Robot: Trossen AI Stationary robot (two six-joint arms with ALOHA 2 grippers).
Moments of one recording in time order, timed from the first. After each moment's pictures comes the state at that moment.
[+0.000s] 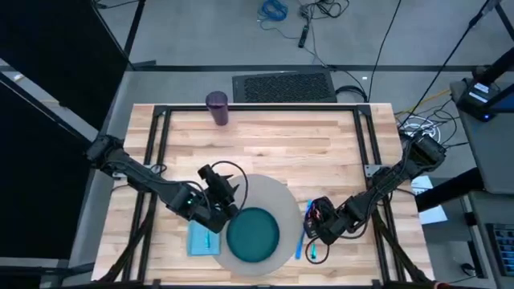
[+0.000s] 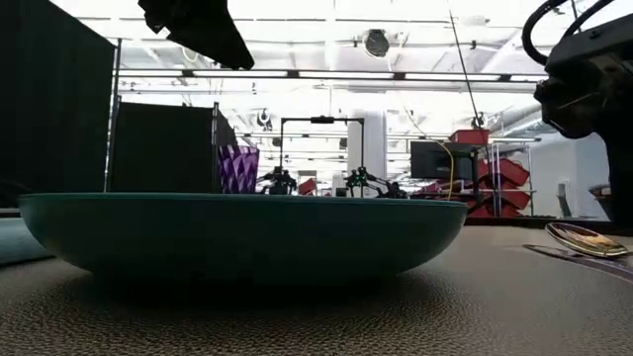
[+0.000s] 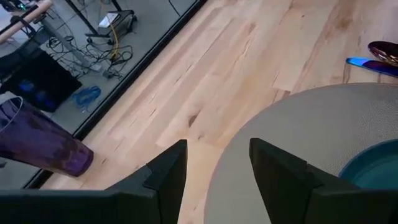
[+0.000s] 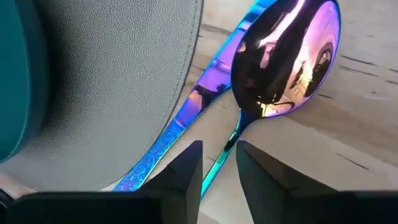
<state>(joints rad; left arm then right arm) -0.49 1.53 1.13 -0.69 -0.95 -0.65 0.67 1.54 0.76 -0.44 0.21 1.85</state>
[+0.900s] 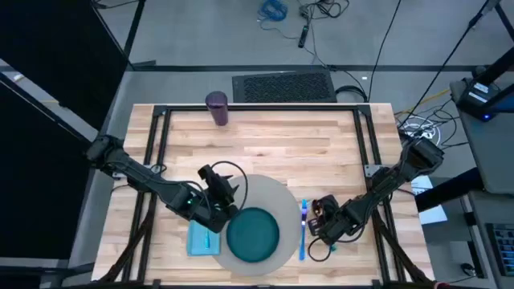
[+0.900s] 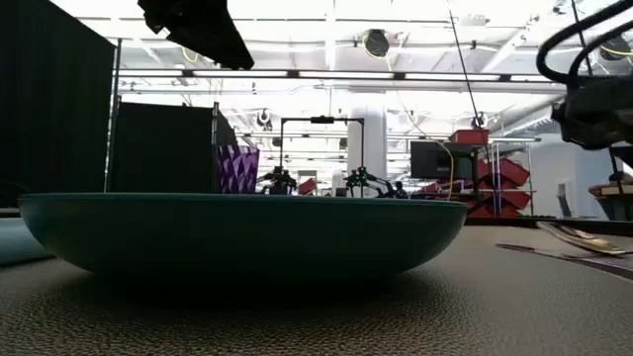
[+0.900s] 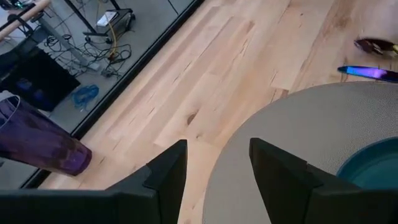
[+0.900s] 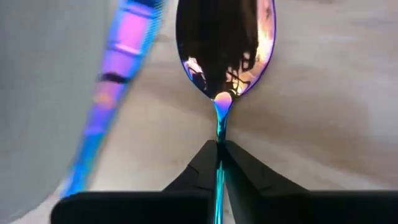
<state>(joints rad) -0.49 1.53 1.13 -0.69 -0.94 -0.65 0.68 1.60 0.77 -0.67 0.16 1.94</state>
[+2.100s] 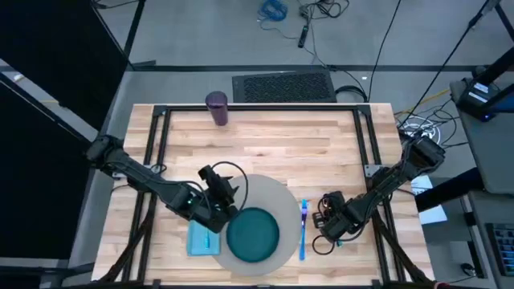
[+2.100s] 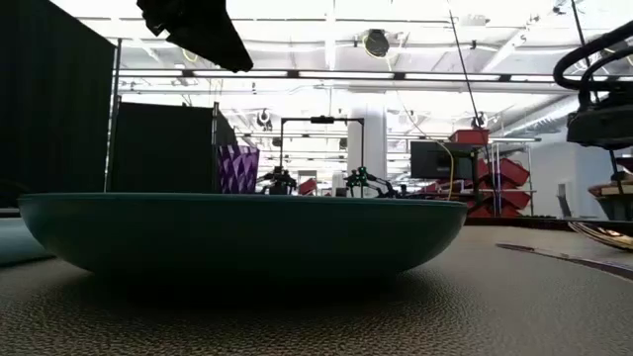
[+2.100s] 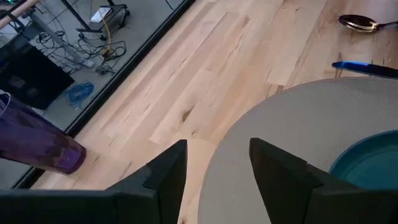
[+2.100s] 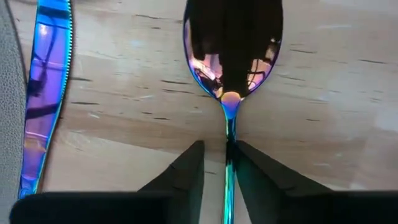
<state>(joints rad) -0.49 1.53 1.13 -0.69 -0.92 -0.65 0.68 1.58 0.76 -0.75 0.14 2.07</state>
